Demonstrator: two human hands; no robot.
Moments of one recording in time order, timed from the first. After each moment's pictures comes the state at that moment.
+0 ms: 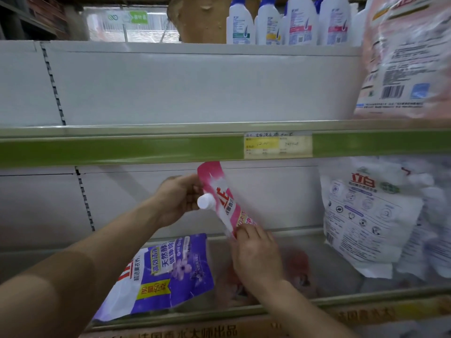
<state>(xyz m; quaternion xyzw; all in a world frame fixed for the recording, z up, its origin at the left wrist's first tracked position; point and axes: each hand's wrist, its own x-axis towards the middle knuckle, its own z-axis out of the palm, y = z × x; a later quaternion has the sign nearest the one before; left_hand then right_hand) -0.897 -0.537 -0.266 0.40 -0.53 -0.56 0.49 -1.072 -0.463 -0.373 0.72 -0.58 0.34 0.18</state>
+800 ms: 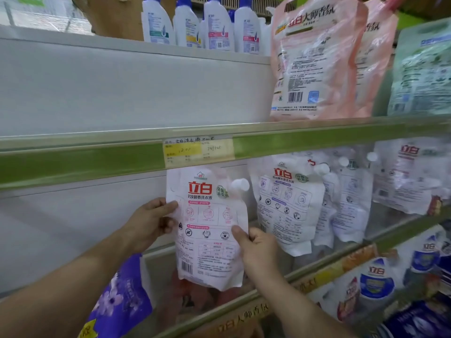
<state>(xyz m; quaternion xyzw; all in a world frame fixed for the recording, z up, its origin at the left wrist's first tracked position) -0.967 -0.578 -0.318 0.36 -0.56 -0.62 0.41 -1.161 -0.438 -0.363 0.40 -0.65 0.61 -0.22</state>
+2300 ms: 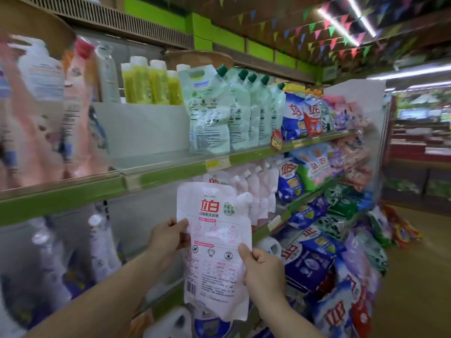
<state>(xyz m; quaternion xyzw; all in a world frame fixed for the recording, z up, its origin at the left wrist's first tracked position) -1.561 -0.415 -0.289 0.34 -0.60 -0.63 0.37 -1.650 -0.214 -0.323 0.27 -0.71 0.65 -0.06</state>
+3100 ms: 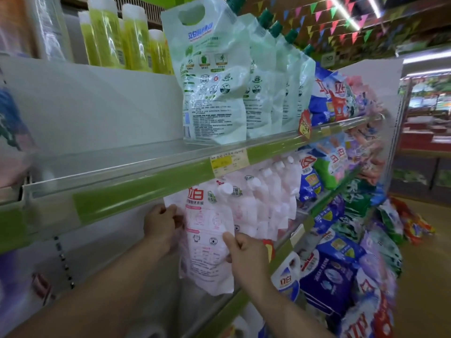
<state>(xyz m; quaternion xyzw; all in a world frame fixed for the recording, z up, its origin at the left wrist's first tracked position) -1.678 -0.576 -0.306 0.39 -0.55 -0.58 0.46 -1.747 -0.392 -0.341 0.33 -0.74 0.58 -0.05</state>
